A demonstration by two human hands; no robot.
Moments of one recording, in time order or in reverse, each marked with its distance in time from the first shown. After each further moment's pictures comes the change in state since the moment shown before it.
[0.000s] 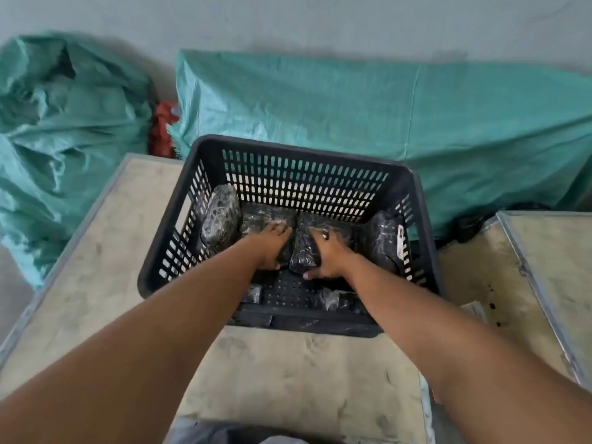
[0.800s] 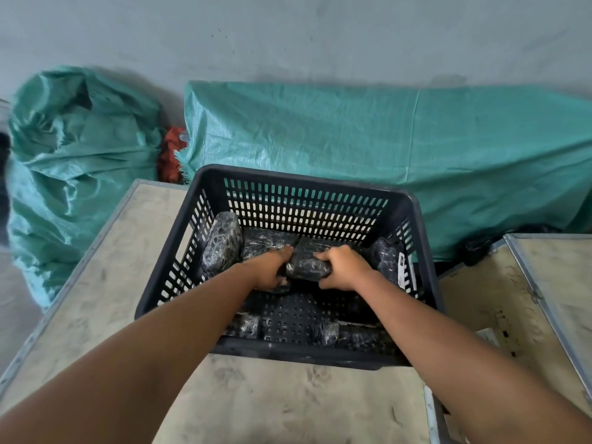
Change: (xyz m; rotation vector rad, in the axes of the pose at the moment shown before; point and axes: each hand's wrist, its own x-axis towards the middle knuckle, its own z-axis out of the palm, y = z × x) left_hand 0.004 -0.008 -0.007 -0.356 0.066 0.030; right_hand -0.004 0.015 -0.041 0.042 0.102 -0.111
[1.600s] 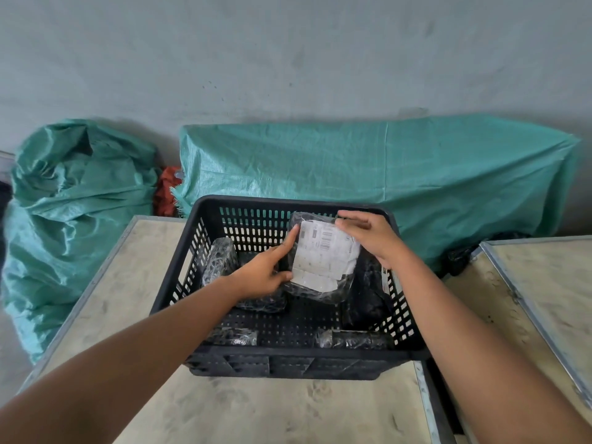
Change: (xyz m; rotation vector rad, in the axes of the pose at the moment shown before) left_hand -0.060 0.038 -0.050 -0.298 0.272 0.341; right_hand -0.056 0.024 -0.098 0.971 0.381 -0.013
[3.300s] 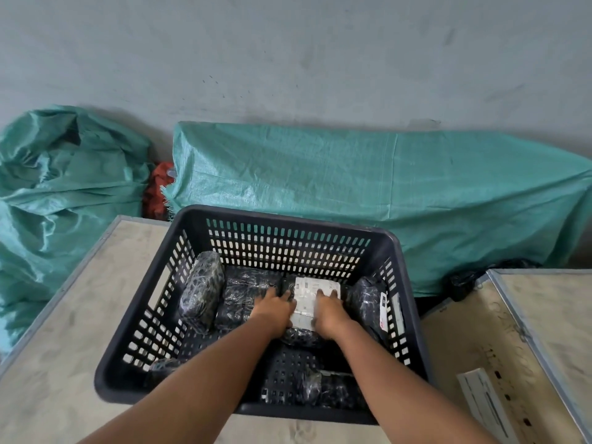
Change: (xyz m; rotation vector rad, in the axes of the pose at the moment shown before) left_hand 0.075 -0.052 0.103 0.718 -0.317 -0.411; right_hand 0.023 0.104 0.097 -0.859 -0.248 0.328
